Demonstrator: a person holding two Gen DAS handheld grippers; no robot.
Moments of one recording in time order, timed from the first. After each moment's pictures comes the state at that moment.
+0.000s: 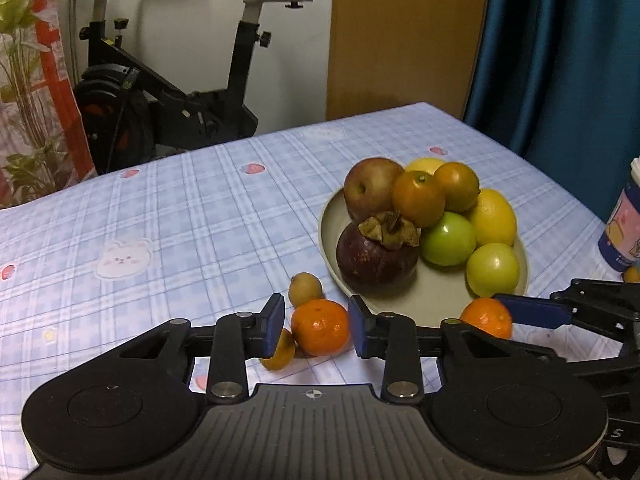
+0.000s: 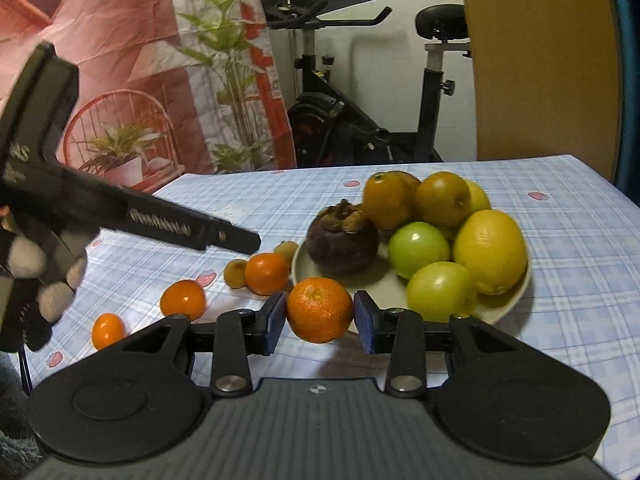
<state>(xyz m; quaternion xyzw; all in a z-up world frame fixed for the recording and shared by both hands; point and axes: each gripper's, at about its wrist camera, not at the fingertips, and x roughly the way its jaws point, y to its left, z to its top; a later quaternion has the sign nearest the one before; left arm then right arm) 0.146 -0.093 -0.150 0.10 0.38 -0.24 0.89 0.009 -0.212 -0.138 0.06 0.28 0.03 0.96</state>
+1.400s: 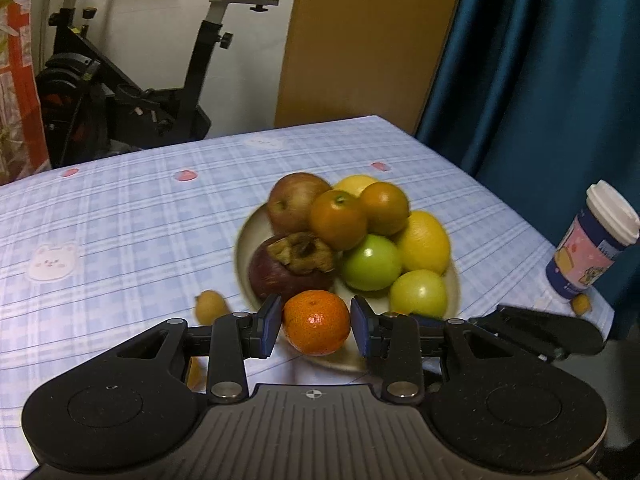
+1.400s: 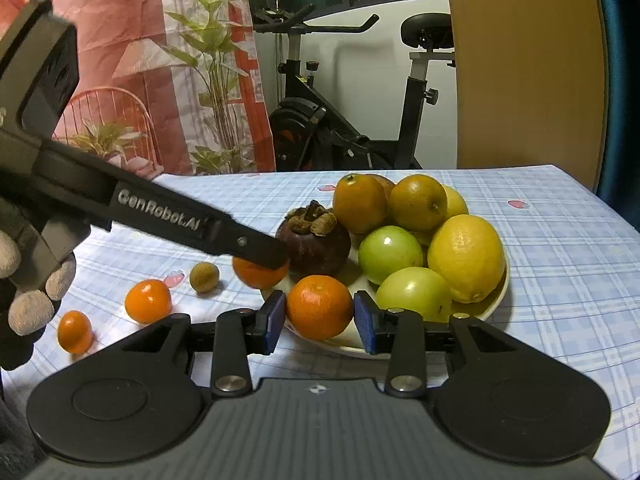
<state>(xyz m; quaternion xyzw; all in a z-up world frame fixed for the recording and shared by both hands) 0.138 -0.123 -0.147 0.04 0.37 -0.31 0.87 0.014 -0.215 -0.144 0.03 0.27 0.00 0.96</state>
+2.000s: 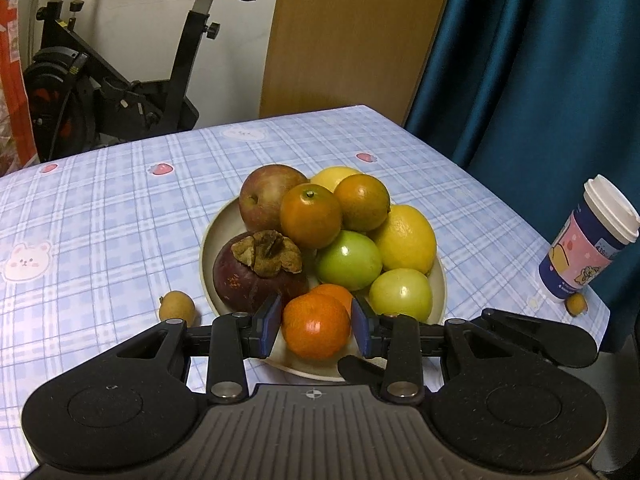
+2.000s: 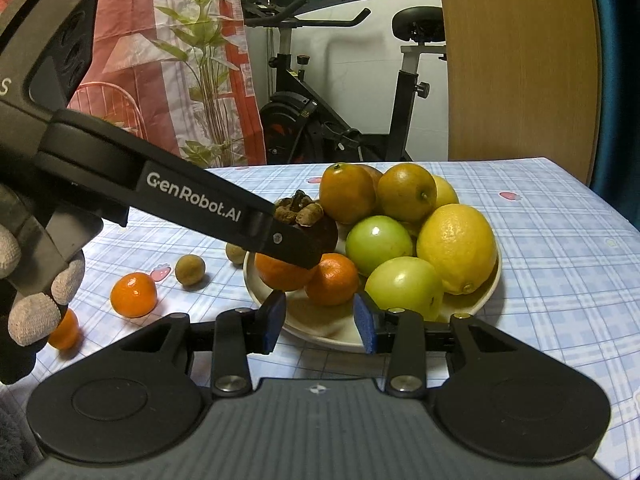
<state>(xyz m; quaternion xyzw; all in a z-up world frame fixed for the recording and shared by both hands) 0.140 -0.142 -0.156 0.04 0.39 -0.32 0.87 0.017 -0.219 -0.150 0.04 0.28 -0.01 0.96</state>
